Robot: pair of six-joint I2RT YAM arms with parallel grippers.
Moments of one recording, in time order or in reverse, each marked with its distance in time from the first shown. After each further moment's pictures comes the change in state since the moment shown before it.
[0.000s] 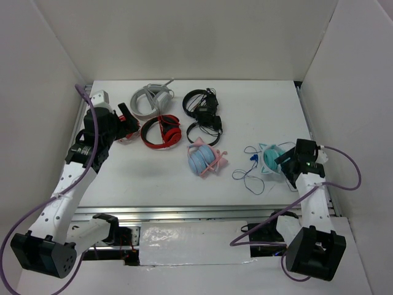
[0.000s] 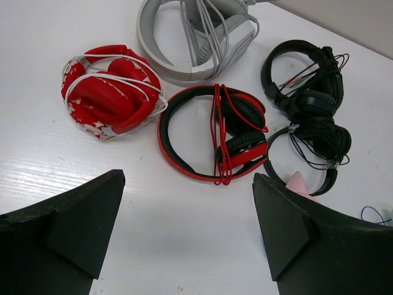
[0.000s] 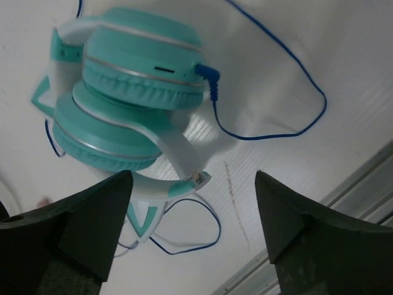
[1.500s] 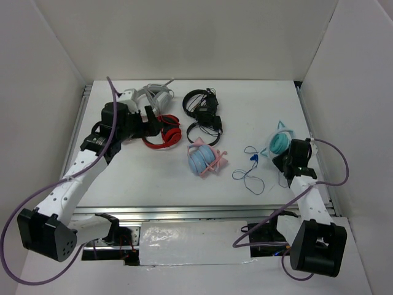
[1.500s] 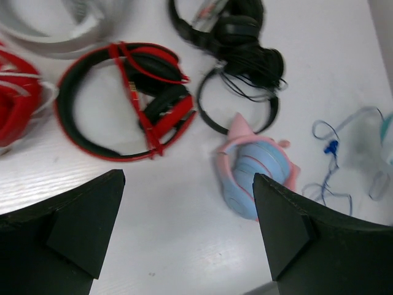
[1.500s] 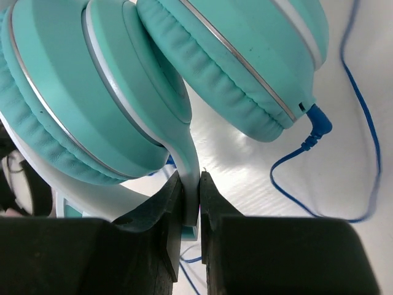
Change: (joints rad) left arm -0.077 0.123 0.018 0.062 0.279 0.073; right arm 0.043 0.050 -0.171 0.452 -0.163 -0.070
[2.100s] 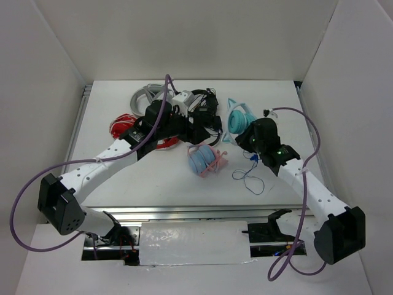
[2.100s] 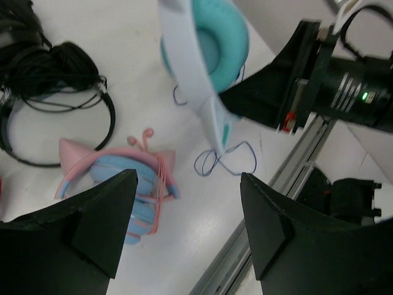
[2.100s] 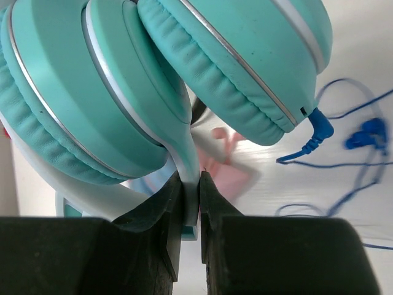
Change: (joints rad) left arm -0.391 0.266 0.183 0.185 0.189 0.026; right arm 0.560 0.087 0.333 -0.063 0.071 0.031
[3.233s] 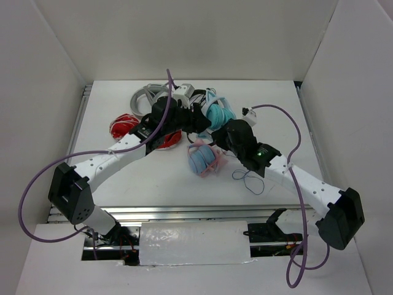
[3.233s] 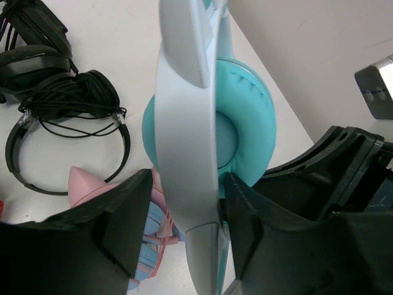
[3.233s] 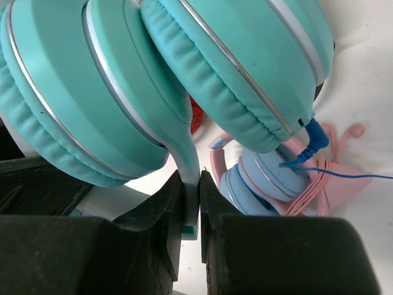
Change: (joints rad) left arm 0.005 0.114 0.025 0.170 -0.100 -0.110; right arm 0.359 0.127 0.118 0.109 0.244 0.232
